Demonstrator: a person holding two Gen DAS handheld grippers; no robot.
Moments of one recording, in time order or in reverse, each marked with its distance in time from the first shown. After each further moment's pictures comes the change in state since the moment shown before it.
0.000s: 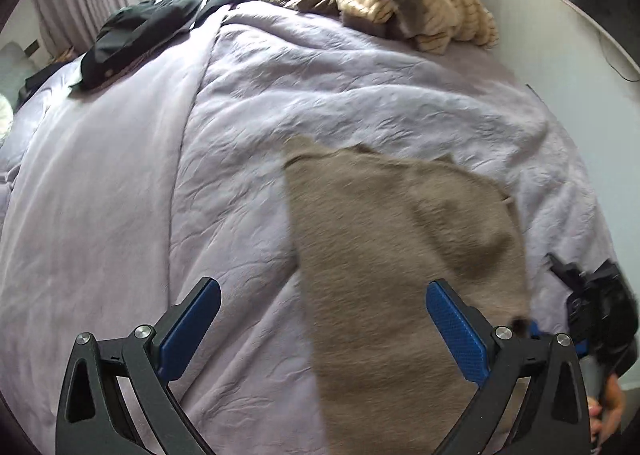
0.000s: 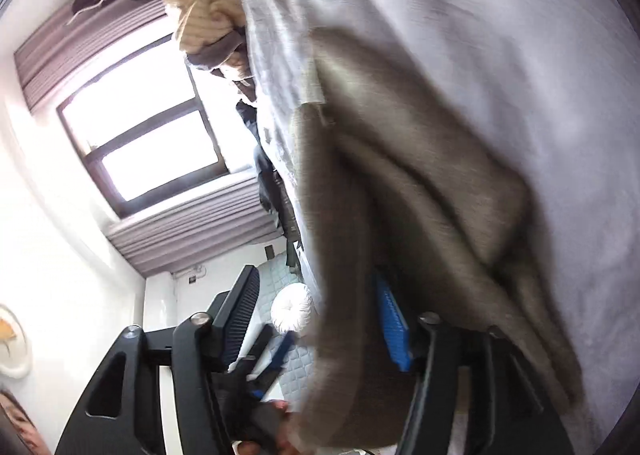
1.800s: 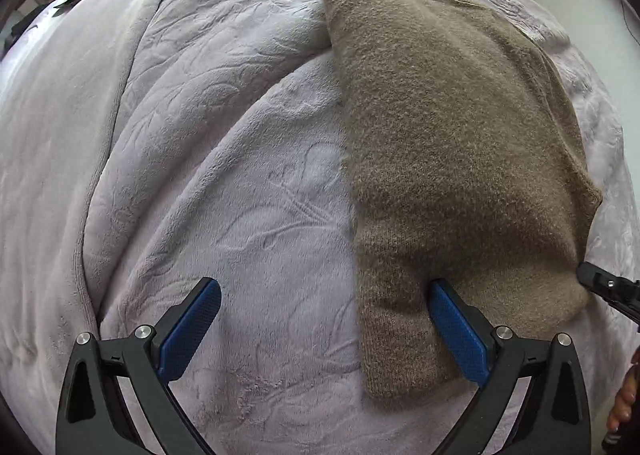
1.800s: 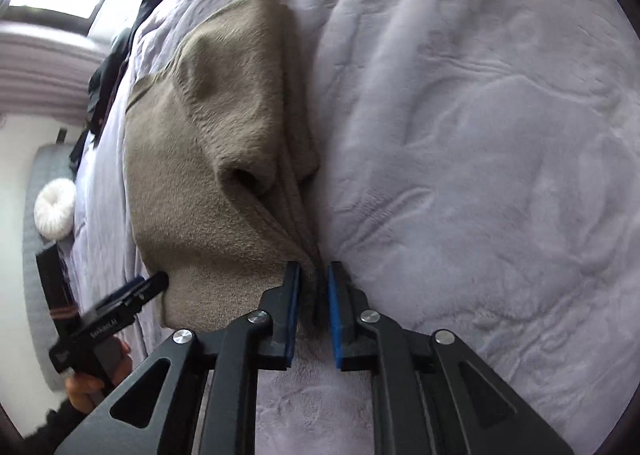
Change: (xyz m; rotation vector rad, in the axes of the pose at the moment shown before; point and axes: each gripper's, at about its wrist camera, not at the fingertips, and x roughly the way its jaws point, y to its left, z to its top) left arm 0.064 -0.012 -0.095 -0.026 0.257 -0.017; right arm -0.032 0.055 -0.026 -0.517 0.082 -0.887
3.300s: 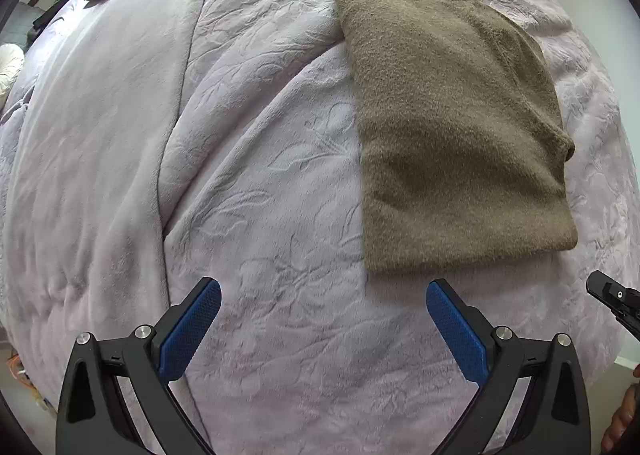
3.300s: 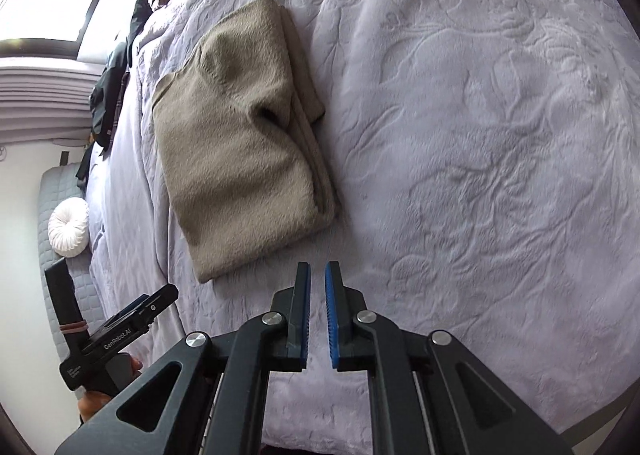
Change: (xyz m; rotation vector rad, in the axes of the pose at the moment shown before) left arm -0.080 -0.019 -0.035 -0.020 0.095 0.110; right arm -0.056 0.005 -0.056 0.101 0.049 0.033
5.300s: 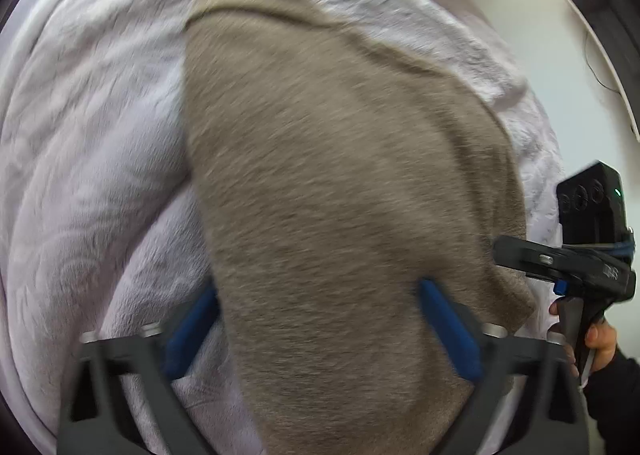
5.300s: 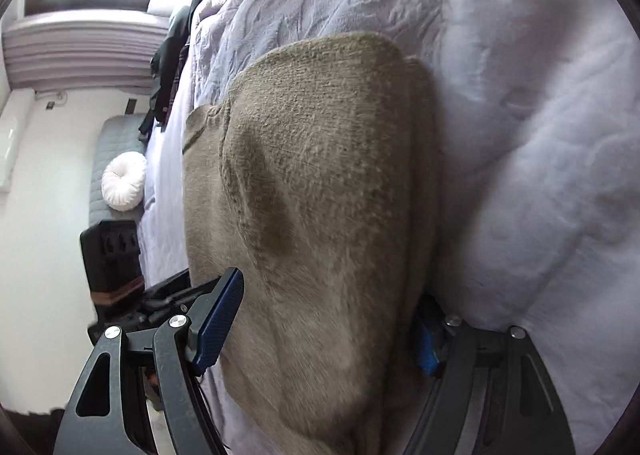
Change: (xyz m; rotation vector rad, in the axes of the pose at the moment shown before) left arm 0.083 -0.028 0.149 0.074 -0.056 -0.451; right arm 0.116 0.047 0.175 -0.218 0.144 0.284
